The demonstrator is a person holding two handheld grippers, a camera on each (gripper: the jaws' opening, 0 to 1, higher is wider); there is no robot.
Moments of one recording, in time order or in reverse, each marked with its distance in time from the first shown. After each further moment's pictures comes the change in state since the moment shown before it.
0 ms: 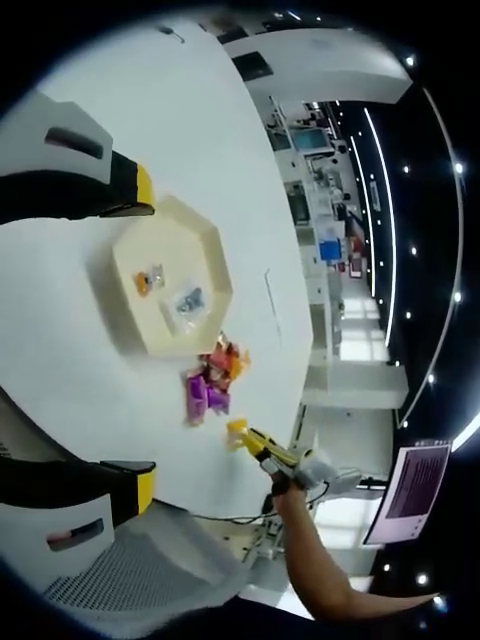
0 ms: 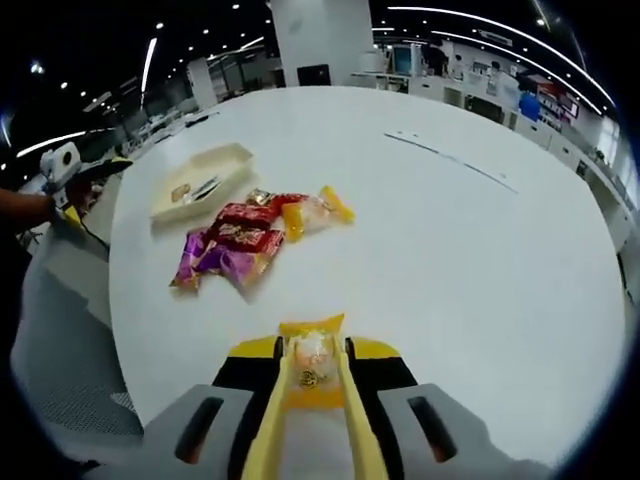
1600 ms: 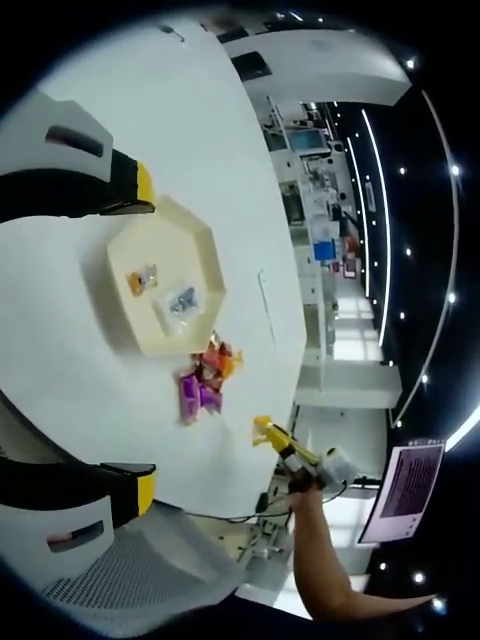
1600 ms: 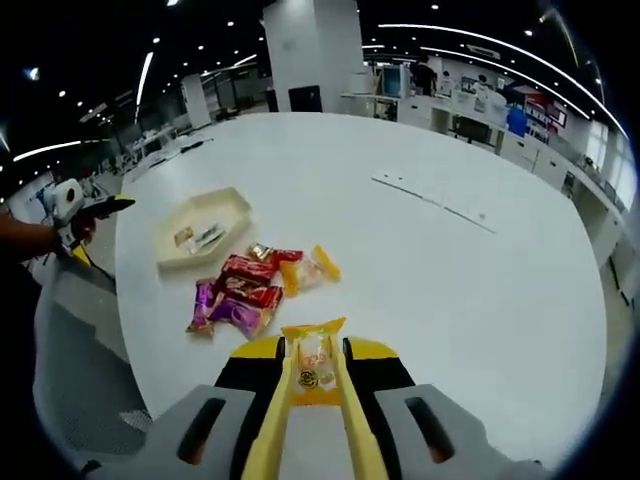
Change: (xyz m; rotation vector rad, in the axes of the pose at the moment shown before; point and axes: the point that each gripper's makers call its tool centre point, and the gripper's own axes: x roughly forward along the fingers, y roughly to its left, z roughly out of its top) left arm -0.002 0.000 0.006 -0.003 -0.033 -0.003; right arm -0.039 0.002 0.063 -0.028 -0.087 -0.049
